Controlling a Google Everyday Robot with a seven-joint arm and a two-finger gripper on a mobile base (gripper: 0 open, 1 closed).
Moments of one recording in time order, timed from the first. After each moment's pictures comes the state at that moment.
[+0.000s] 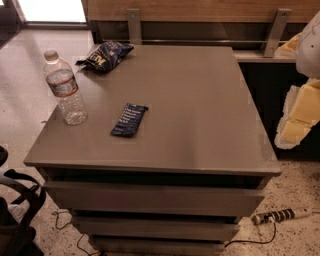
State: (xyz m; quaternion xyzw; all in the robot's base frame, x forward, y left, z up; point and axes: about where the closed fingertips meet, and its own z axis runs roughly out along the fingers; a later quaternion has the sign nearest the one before) arm 0.438 -0.215 0.983 -0.60 0.78 -0.04 0.17
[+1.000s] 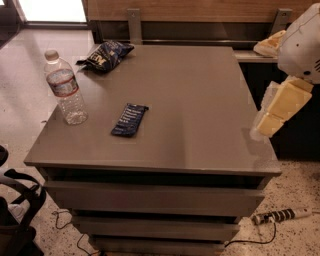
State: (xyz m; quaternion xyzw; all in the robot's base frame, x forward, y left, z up) arm 0.460 -0.178 0.980 -0.62 0.75 0.01 0.25
